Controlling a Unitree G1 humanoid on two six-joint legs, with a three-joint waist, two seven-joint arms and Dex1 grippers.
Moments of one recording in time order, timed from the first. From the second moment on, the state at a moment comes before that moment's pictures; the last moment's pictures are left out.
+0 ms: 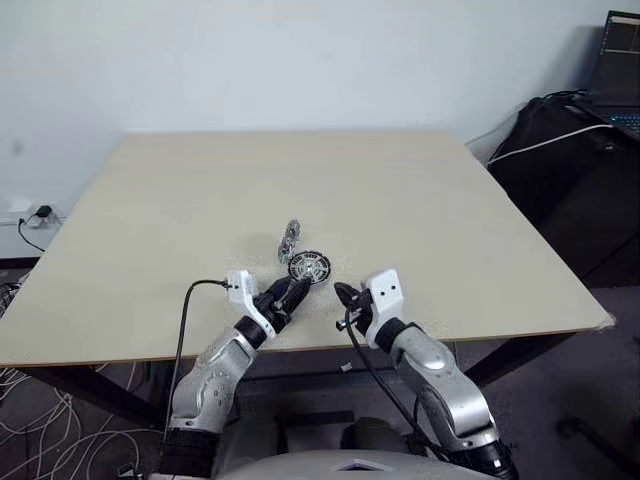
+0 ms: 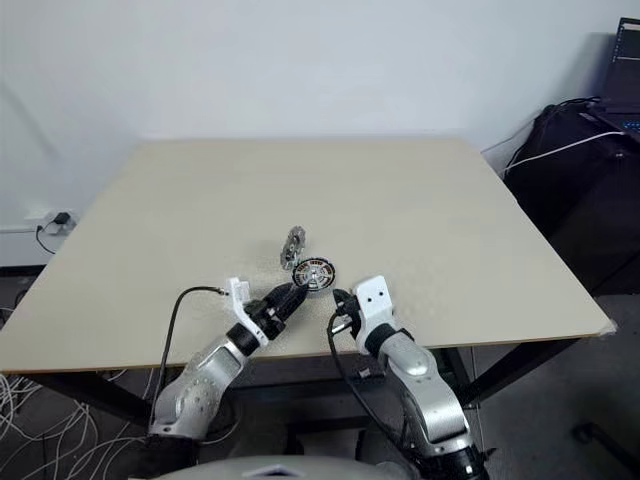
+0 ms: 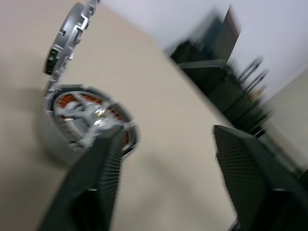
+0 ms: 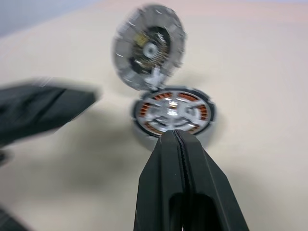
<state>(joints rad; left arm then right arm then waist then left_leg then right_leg) 0.08 0.11 -0.14 -0.01 -0.39 0.19 -0.47 0.04 -0.15 0.25 -0.21 0.12 0.40 0.26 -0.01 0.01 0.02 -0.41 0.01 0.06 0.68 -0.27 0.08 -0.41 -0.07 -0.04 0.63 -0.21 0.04</state>
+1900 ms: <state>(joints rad) 0.14 0.10 -0.19 0.12 -0.10 -0.20 -0.42 -0.34 -0.26 0.44 0.17 -0.07 0.38 0.62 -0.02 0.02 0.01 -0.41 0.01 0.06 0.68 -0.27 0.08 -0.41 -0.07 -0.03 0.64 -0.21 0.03</state>
